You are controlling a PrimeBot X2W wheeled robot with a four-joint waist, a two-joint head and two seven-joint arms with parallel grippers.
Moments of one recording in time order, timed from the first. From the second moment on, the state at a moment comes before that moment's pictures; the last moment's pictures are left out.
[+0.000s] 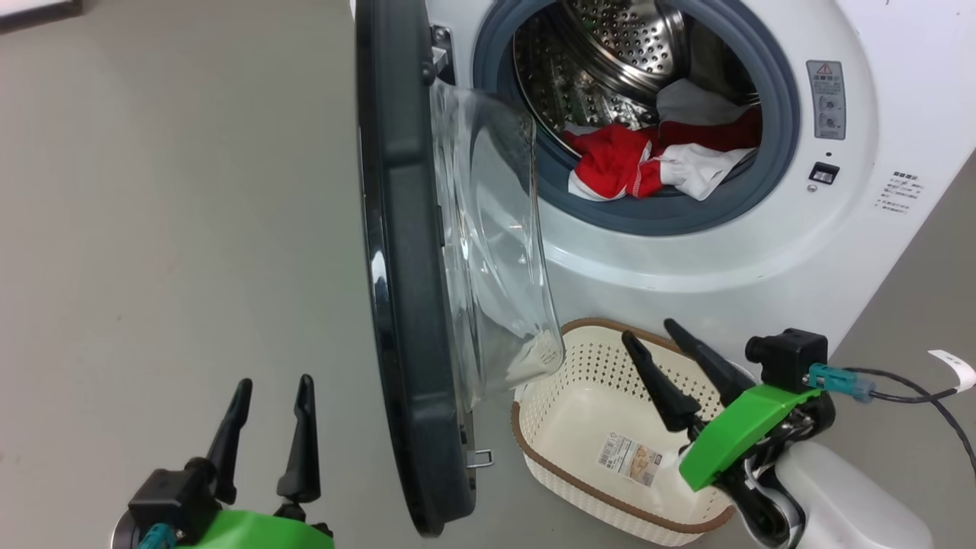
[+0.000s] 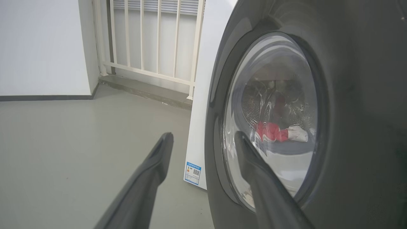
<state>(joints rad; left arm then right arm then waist) -0.10 0.03 -0.06 0.21 -0.30 -0.03 -0.26 -0.42 -0.25 0.59 0.54 0.87 0.13 -0.25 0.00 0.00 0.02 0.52</state>
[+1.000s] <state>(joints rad) -0.10 0.04 -0.06 0.20 -0.30 -0.03 -0.26 -0.15 -0.06 0.04 0.29 0.18 0.13 -0.26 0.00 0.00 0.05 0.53</state>
